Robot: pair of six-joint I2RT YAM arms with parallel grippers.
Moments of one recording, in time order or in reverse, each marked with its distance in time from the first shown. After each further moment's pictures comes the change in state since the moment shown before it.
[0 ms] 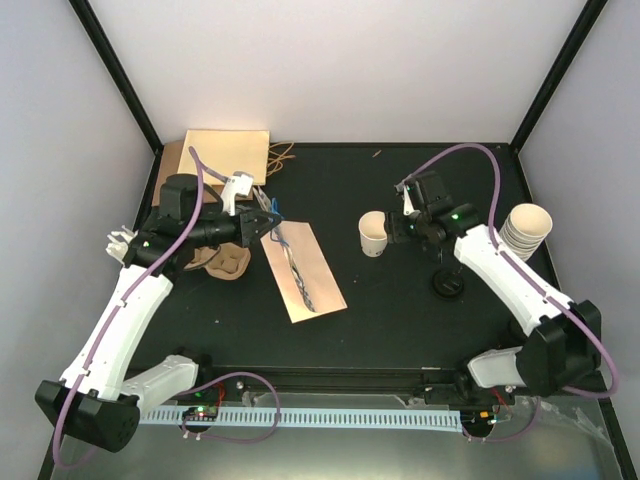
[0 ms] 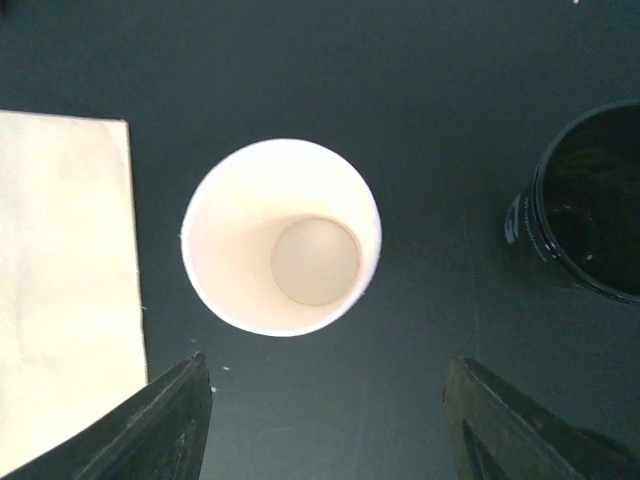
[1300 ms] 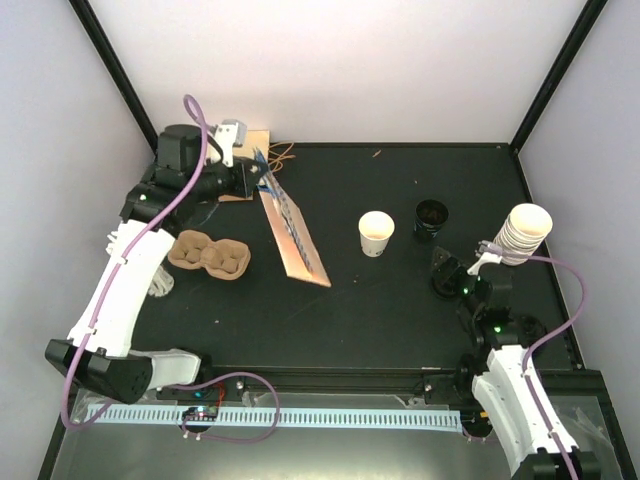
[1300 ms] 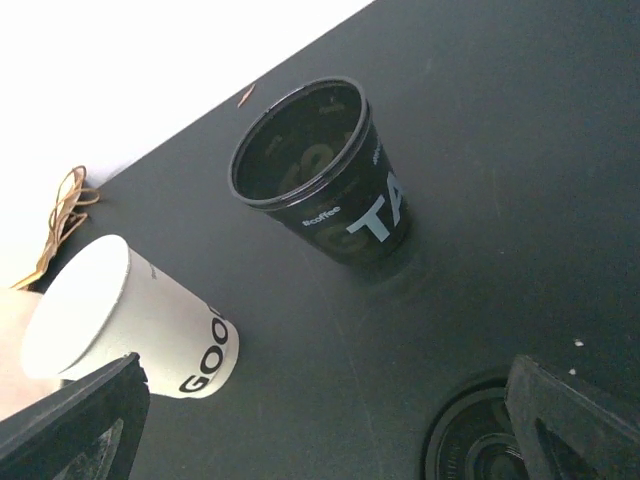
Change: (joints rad) left arm 0.000 0.264 0.467 -0.147 -0.375 0.098; right arm -0.397 -0.803 -0.946 0.657 -0.092 0.298
